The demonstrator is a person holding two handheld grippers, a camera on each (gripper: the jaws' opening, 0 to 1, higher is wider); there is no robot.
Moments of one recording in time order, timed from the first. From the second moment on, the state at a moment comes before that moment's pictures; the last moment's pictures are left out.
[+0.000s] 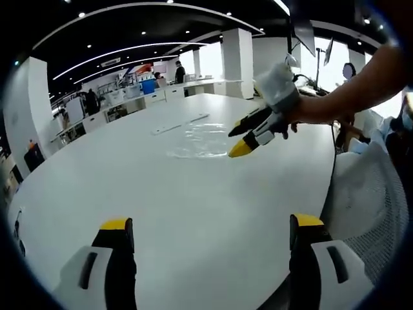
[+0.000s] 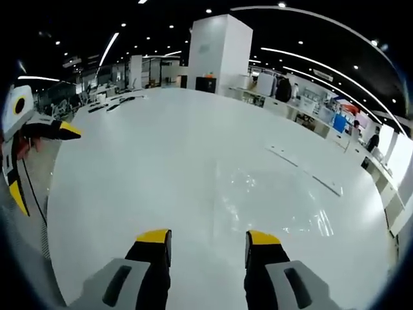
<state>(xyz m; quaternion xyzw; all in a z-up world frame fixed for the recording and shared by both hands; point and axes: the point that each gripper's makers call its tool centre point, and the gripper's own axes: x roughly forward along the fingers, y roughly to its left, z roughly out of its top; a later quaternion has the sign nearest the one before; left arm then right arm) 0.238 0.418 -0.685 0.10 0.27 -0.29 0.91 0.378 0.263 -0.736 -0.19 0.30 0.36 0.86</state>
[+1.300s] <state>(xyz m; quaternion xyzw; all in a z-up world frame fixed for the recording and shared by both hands) 0.238 0.425 -0.688 0.12 0.28 -0.29 0.91 0.401 0.275 -0.773 -0.22 0.36 0.37 0.83</state>
